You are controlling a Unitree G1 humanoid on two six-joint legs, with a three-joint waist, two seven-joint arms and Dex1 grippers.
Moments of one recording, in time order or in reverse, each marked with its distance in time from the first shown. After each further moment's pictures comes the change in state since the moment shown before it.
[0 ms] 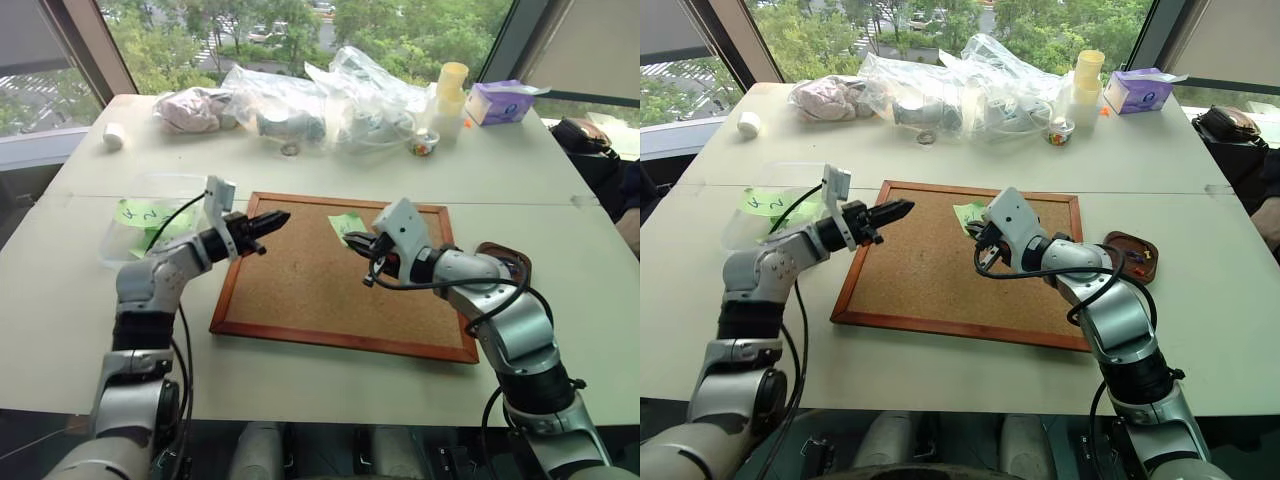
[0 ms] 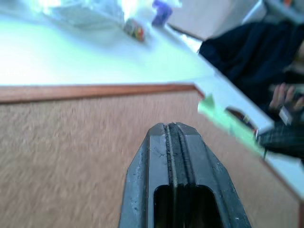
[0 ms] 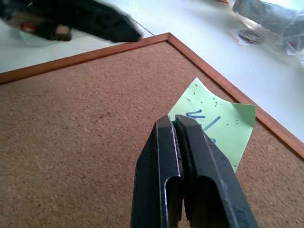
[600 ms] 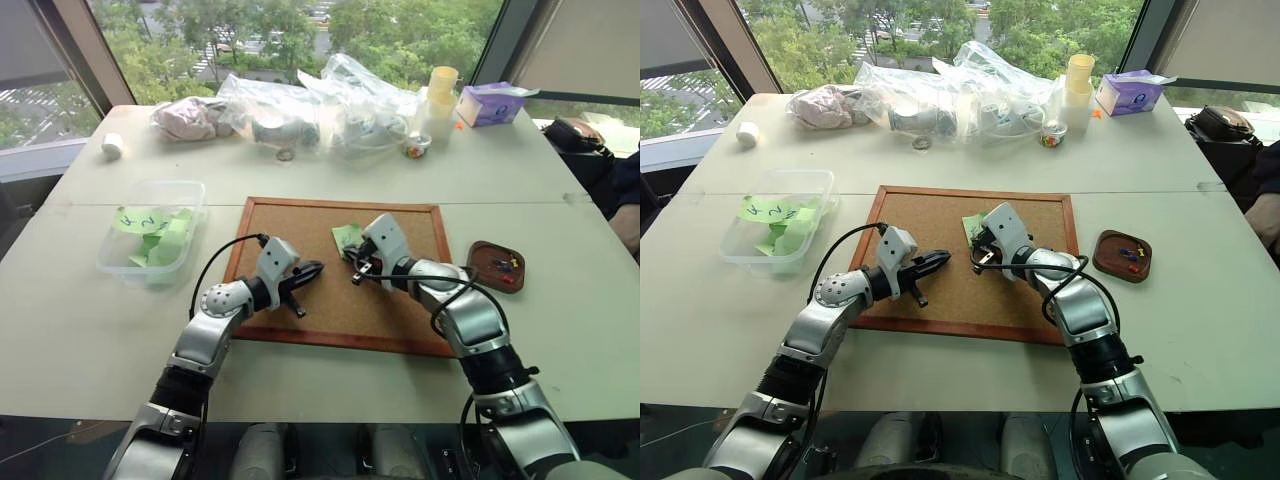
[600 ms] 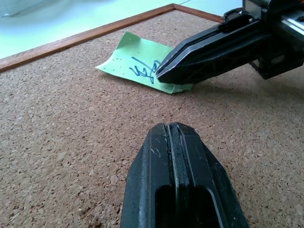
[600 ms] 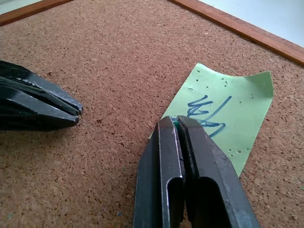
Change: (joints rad) left arm 0.339 -0.045 -0.366 -0.163 0.460 -0.582 0.064; right arm -0.029 0.111 0.011 0.335 -0.063 -0.143 -0.042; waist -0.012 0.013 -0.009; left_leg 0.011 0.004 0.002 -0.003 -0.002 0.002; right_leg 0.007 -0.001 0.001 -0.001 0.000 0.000
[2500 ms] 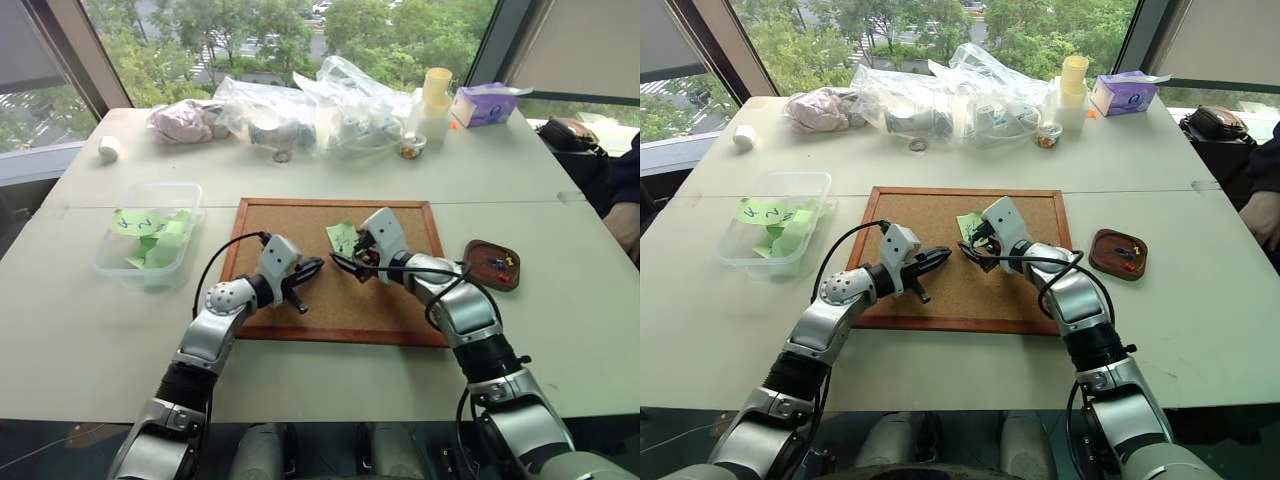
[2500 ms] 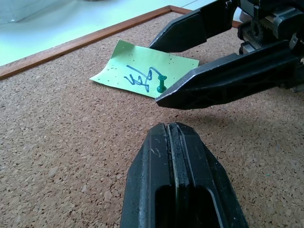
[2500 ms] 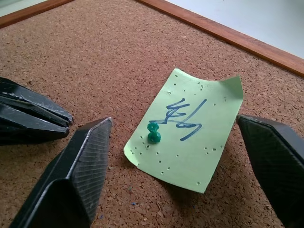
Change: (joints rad) left arm -0.014 -0.023 -0.008 0.041 0.034 -0.038 0.038; right arm -0.066 0.047 0.017 0.212 -0.004 -0.119 -0.046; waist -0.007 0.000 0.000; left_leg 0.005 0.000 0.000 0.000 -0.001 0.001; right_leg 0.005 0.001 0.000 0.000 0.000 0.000
